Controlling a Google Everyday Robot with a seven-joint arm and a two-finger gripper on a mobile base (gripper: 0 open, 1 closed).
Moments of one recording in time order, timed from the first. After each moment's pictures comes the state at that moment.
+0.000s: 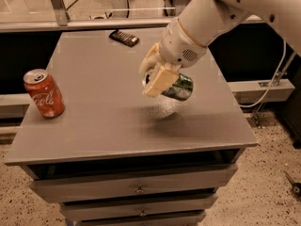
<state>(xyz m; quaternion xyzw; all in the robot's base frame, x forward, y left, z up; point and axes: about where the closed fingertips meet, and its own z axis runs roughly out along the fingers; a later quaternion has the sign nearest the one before) 0.517 -0.009 0.922 -0.72 0.62 0.17 0.26</state>
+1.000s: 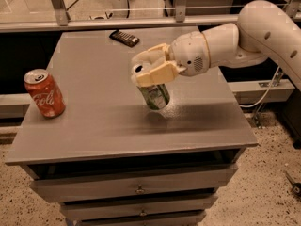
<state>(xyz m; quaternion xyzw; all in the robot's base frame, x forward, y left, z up) 0.524 0.008 0.948 -0.57 0.57 0.43 0.41</state>
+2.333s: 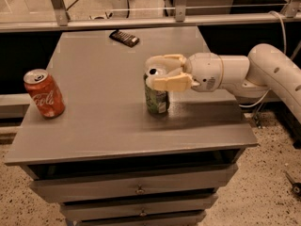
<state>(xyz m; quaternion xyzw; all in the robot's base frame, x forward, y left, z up) 0.529 -0.026 0.936 -0.49 0.49 0.51 0.51</state>
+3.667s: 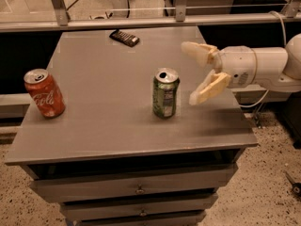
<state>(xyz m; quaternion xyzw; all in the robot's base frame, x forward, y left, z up) 0.524 -0.085 0.947 -0.50 0.53 0.46 0.51</state>
